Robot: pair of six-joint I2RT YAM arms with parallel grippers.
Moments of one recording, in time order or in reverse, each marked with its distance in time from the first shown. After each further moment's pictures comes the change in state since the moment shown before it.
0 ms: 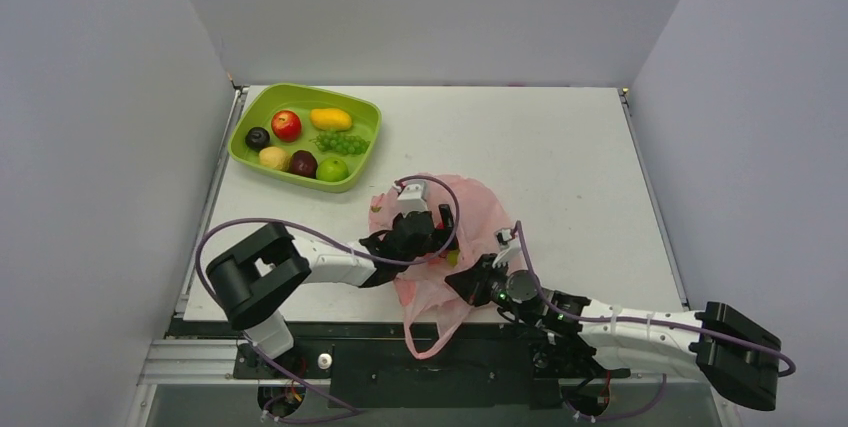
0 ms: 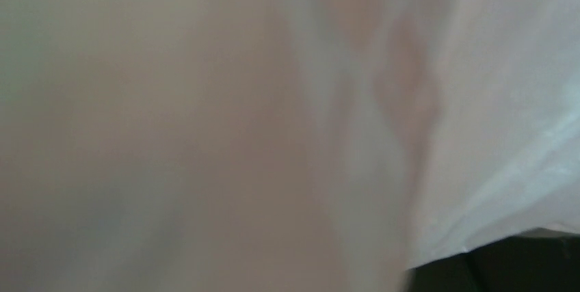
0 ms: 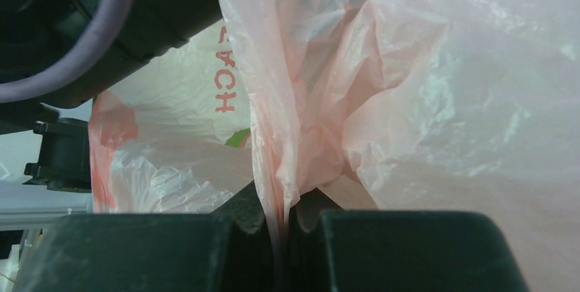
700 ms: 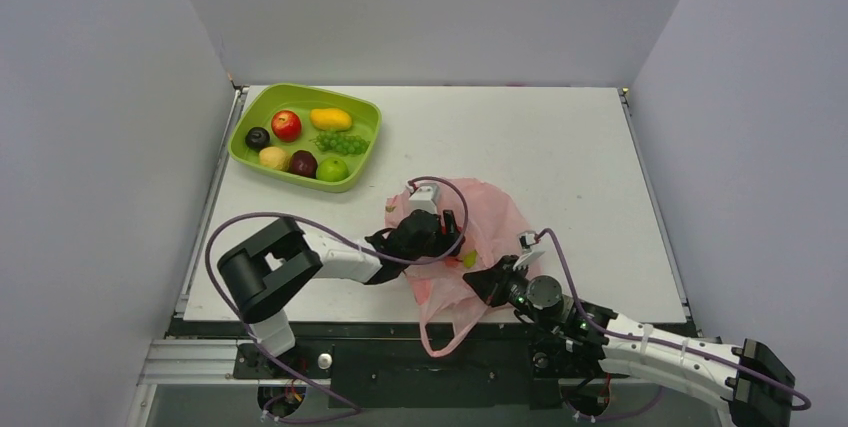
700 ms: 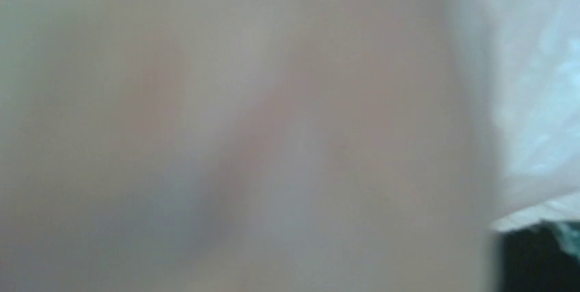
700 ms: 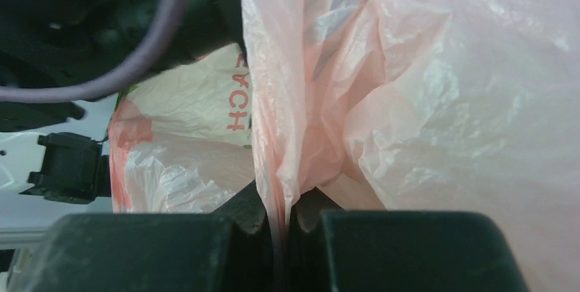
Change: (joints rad) left arm -0.003 0.123 0.049 0.068 0.160 0.023; right arm -0.044 -0.322 -0.070 -0.225 0.028 -0.013
